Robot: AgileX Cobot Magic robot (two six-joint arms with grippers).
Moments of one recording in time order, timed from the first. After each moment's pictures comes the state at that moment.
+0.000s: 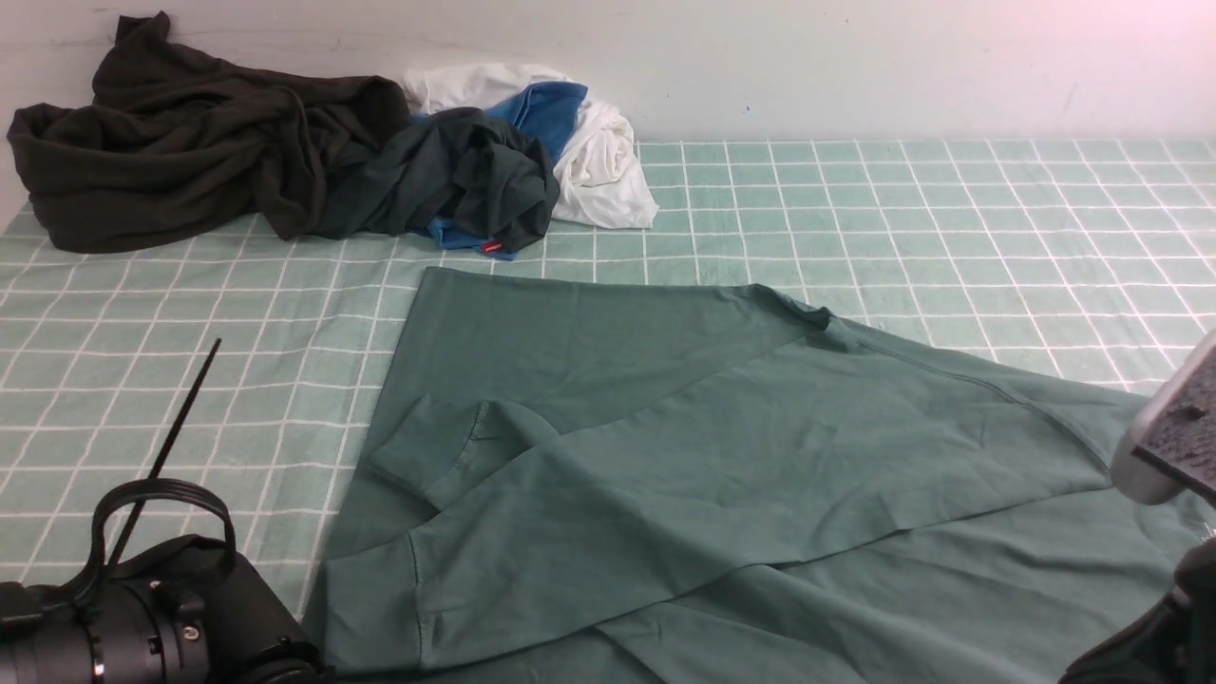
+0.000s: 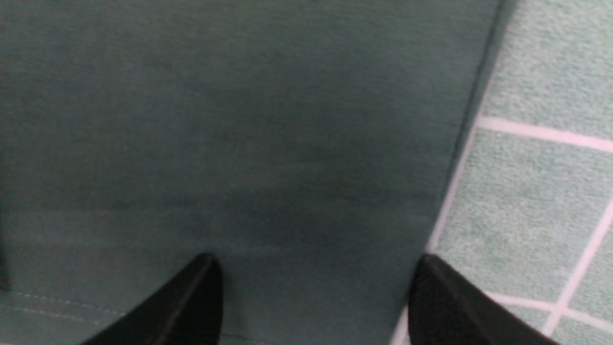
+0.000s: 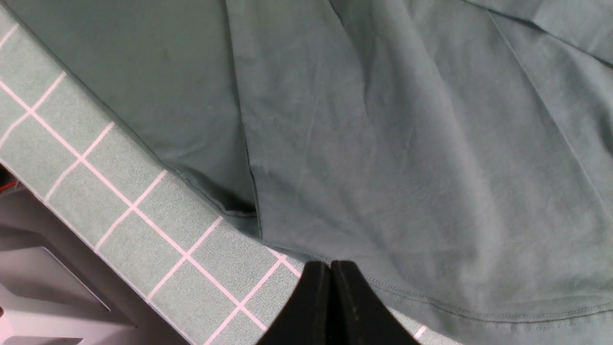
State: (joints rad) right arm 0.52 0.95 -0.82 0.16 1.20 -0.19; left arm -0.72 1.44 -0.55 0.09 0.76 0.58
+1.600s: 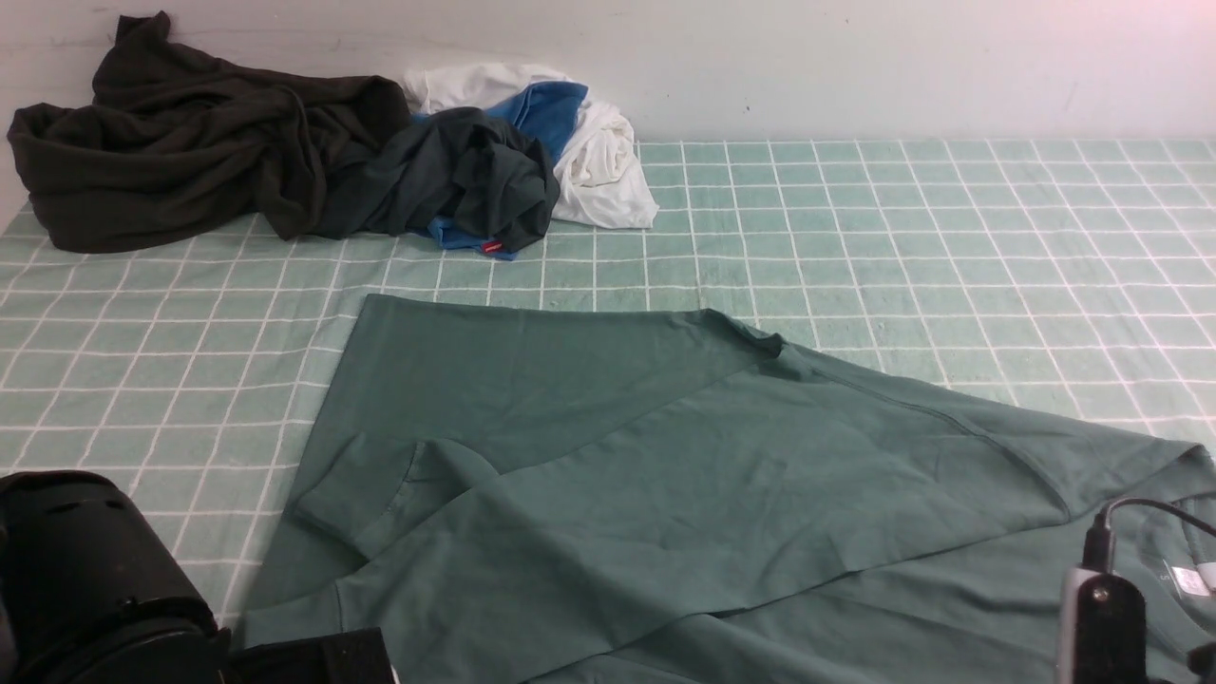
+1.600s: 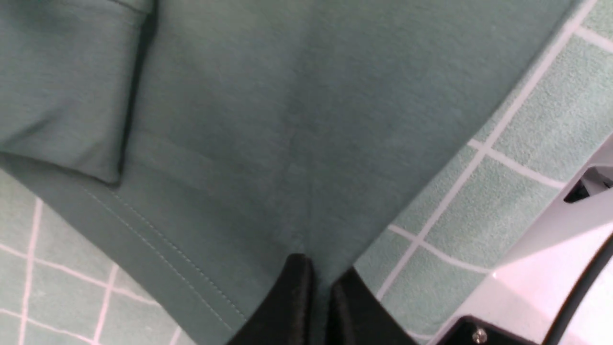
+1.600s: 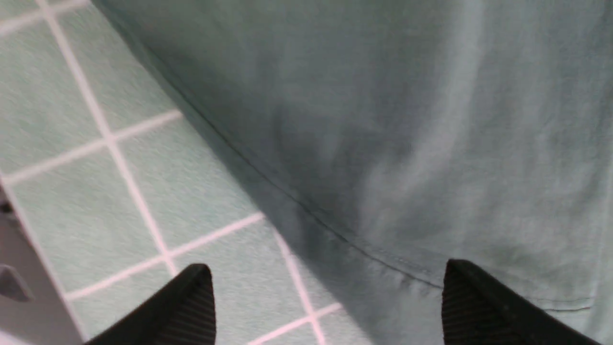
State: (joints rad) right arm 0.52 0.99 -0.42 -0.01 0.90 -0.64; left arm -0.72 1.22 -0.64 0.12 1.12 0.35
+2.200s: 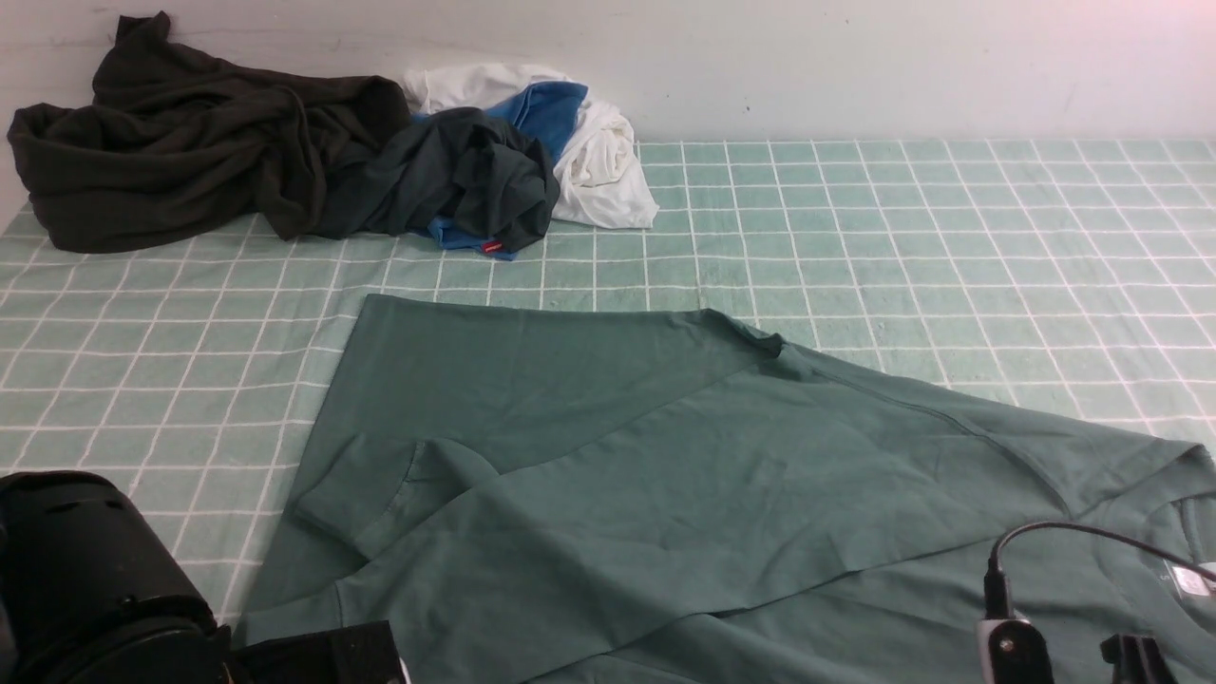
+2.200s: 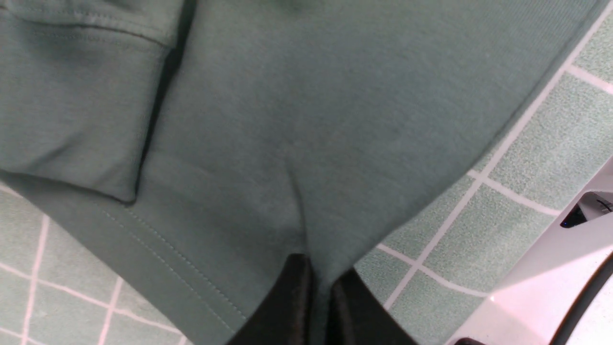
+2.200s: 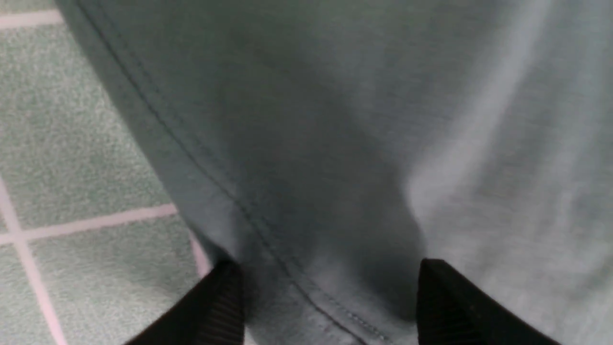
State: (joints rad) right arm 0.52 1.24 -0.37 -0.16 0.69 -0.79; left arm -0.72 1.22 -0.64 0.11 1.10 0.35
